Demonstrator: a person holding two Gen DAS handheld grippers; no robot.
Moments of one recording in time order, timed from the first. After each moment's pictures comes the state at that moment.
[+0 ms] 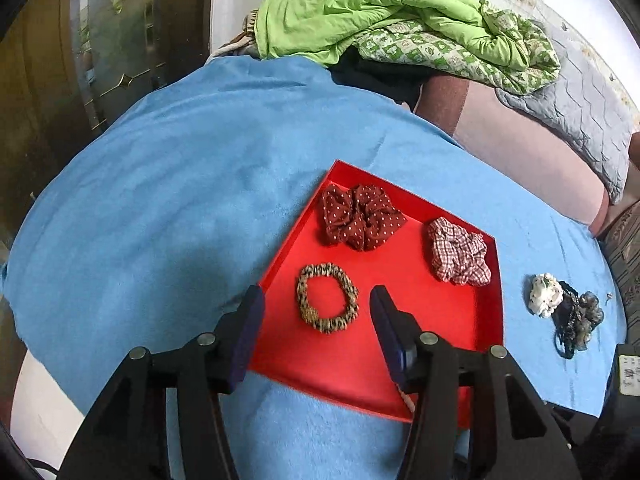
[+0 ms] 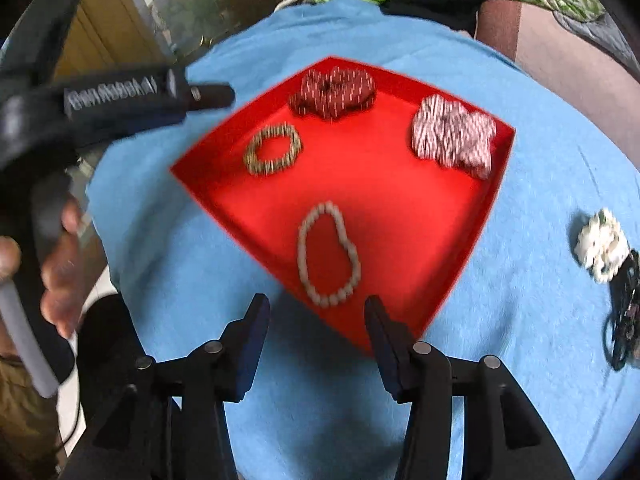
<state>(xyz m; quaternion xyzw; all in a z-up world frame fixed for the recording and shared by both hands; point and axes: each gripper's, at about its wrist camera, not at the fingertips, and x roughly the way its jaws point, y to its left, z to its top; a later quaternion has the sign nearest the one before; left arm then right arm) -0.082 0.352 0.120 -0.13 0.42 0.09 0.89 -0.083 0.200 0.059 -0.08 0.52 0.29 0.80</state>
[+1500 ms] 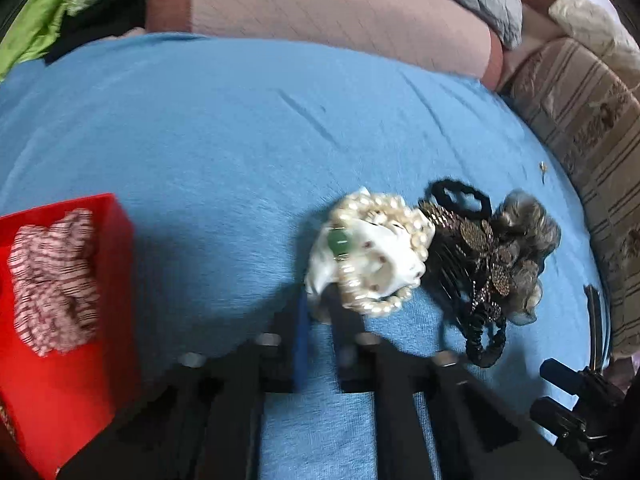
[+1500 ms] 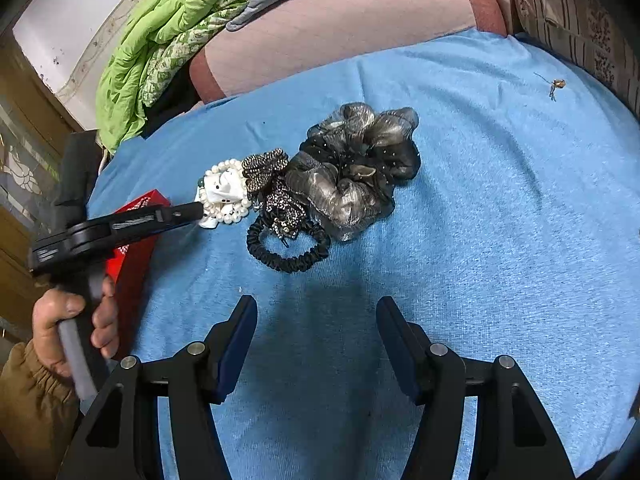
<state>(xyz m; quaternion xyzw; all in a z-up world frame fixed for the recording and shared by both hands) 0.064 0.067 0.029 -0.02 0.53 -0.18 0.83 -0.077 -0.114 0.046 0.18 0.47 0.06 0.86</state>
